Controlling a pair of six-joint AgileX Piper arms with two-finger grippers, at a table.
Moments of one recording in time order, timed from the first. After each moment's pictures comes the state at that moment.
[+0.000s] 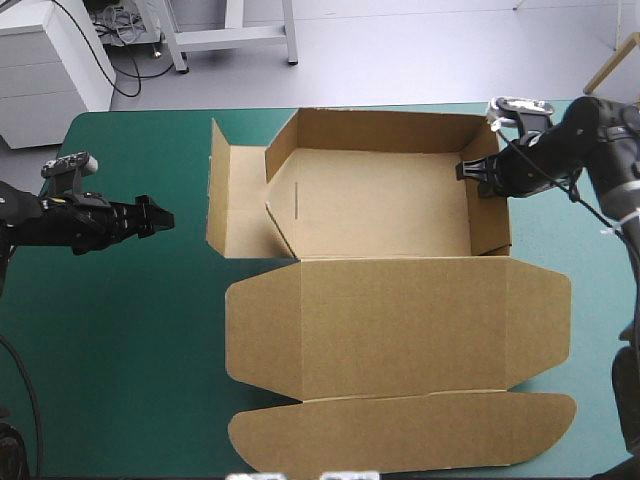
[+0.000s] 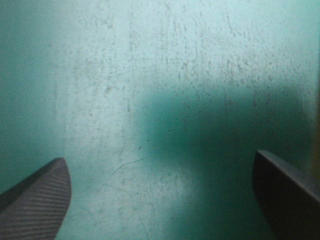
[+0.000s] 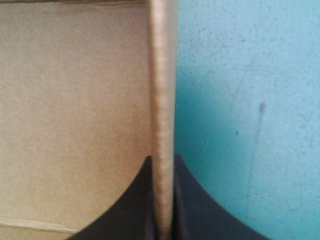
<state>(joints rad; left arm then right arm) 0.25 1.39 -1.24 -0.58 1.08 0.32 0.02 1.64 -1.68 0.30 1.22 -0.10</state>
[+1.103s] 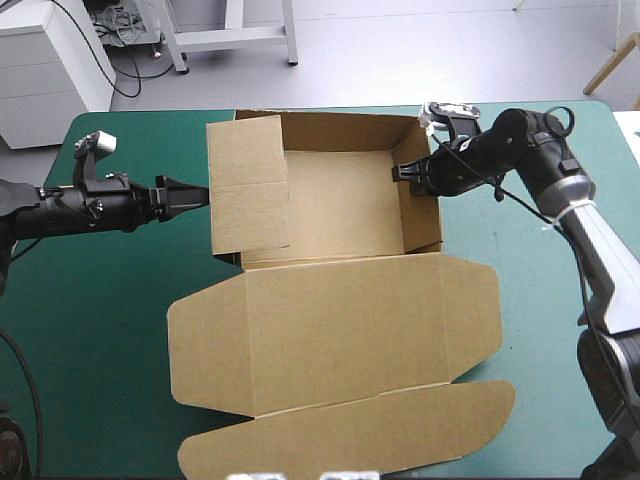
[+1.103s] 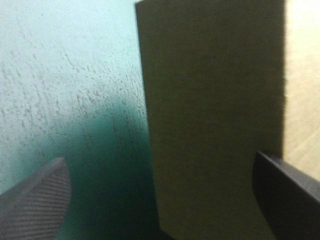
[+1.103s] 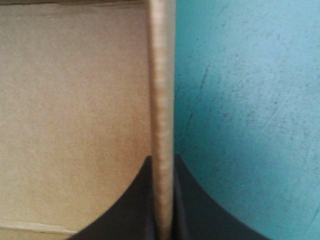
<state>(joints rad) 0.25 1.40 -1.24 -1.06 1.22 0.61 0.22 1.74 -1.68 0.39 1.04 -0.09</state>
